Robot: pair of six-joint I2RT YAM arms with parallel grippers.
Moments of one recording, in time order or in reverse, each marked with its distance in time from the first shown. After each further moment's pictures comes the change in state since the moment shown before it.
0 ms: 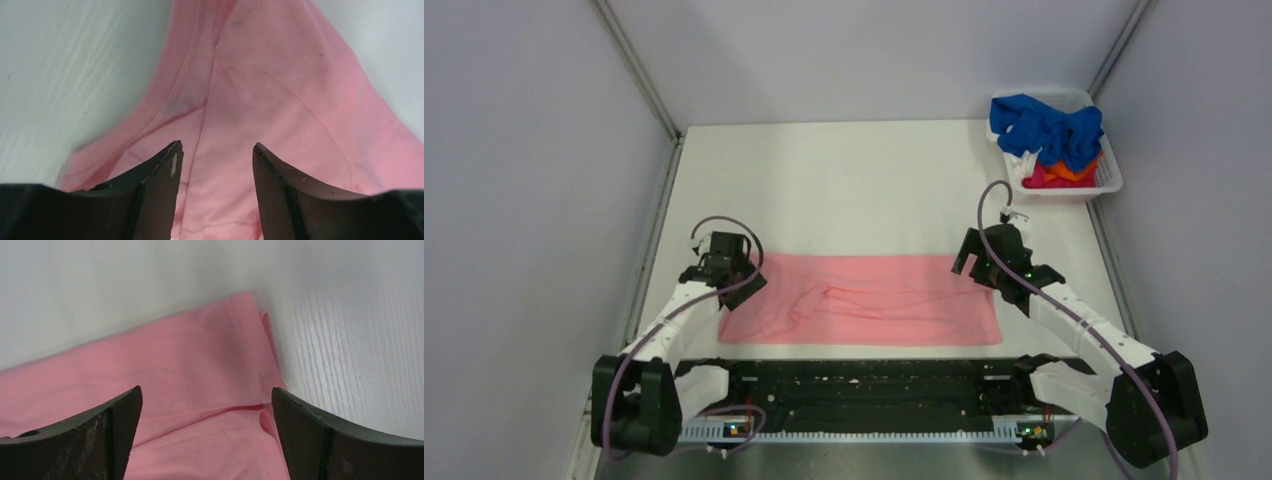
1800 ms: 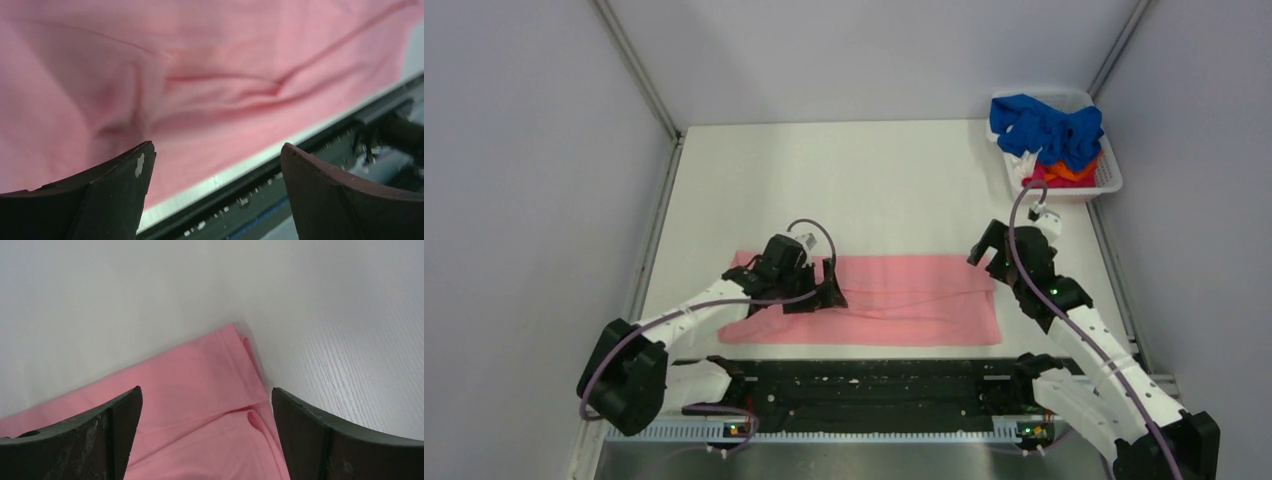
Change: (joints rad) left arm -0.385 0.199 0.032 0.255 0.433 0.126; right arm -0.032 -0.219 0.033 -0.103 0.089 0.032
